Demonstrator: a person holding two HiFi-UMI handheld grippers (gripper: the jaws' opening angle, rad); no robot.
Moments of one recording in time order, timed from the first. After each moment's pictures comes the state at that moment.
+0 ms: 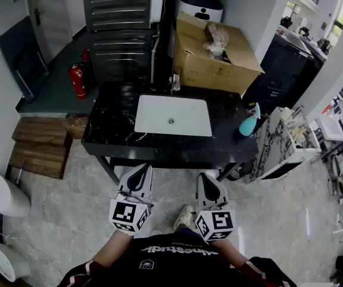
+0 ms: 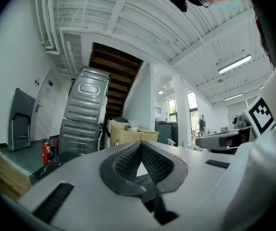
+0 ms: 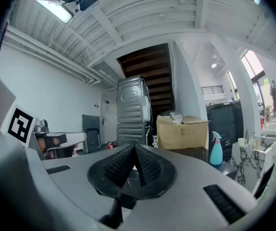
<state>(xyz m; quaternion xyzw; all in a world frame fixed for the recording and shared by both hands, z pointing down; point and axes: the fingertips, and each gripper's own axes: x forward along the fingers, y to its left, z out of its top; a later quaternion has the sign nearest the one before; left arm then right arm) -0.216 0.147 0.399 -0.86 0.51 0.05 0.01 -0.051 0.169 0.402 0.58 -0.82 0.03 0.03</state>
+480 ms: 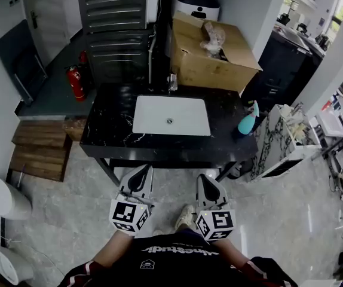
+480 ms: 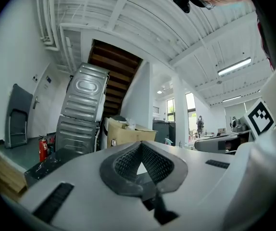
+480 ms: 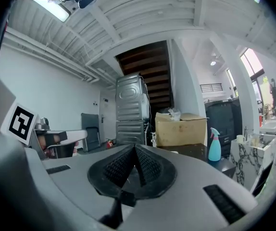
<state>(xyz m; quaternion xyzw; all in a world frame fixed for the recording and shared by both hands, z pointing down) -0.204 0.140 0.404 -0.87 0.49 0.05 0.00 -0.040 0.165 0.414 0.58 -0.81 0.04 0.03</state>
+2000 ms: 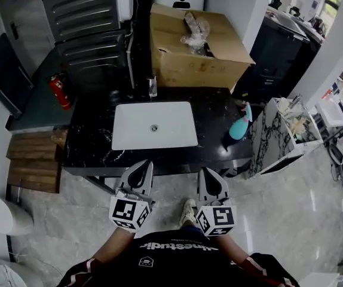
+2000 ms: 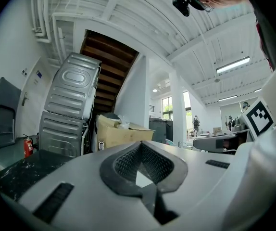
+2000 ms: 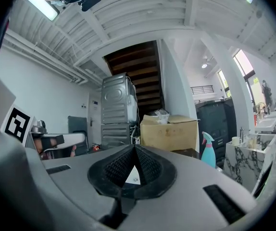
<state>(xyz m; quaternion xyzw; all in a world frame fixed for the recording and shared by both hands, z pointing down) -0.106 0.012 0.403 -0.88 0.46 0.04 0.00 0.056 0.043 0.411 0.62 -0.78 0.05 0.01</state>
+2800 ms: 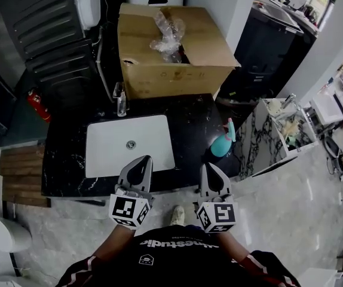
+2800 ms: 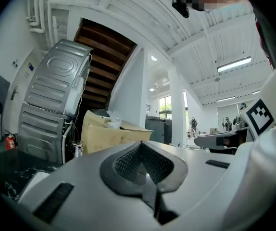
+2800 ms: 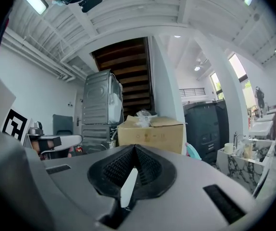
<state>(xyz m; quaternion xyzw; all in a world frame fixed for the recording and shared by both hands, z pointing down) 0.023 -0.131 0.401 -0.90 0.44 0.04 -0.01 0.189 -0.087 0.401 0.66 -0.75 0.04 0.01</state>
